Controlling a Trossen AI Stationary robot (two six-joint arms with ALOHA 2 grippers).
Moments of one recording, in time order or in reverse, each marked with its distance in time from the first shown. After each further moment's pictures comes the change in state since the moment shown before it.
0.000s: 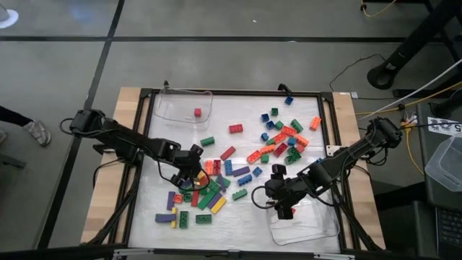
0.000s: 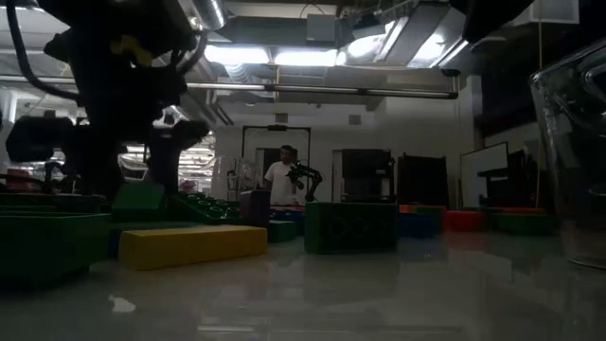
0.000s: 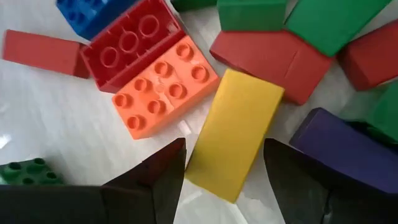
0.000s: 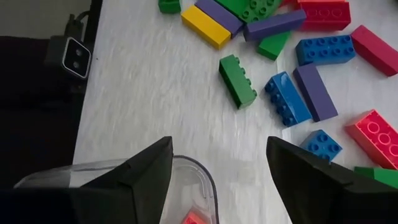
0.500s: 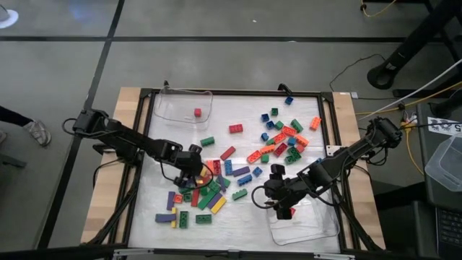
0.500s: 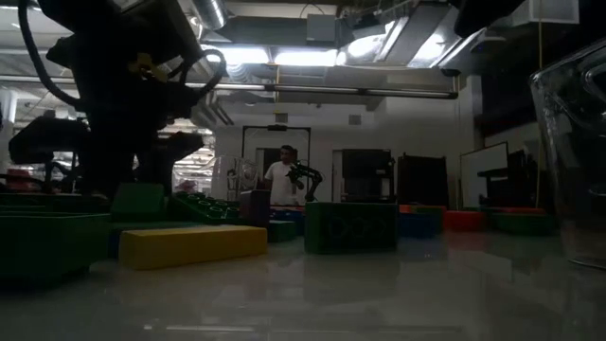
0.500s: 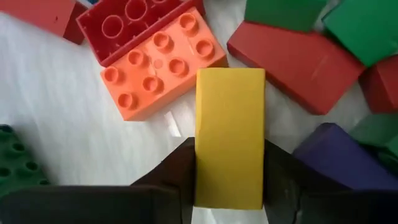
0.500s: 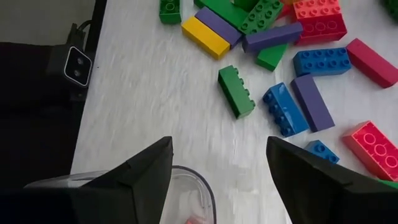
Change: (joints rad) left arm 0.000 0.030 -0.001 0.022 0.000 -0.218; right arm 0.000 0.000 0.000 0.023 0.020 -0.021
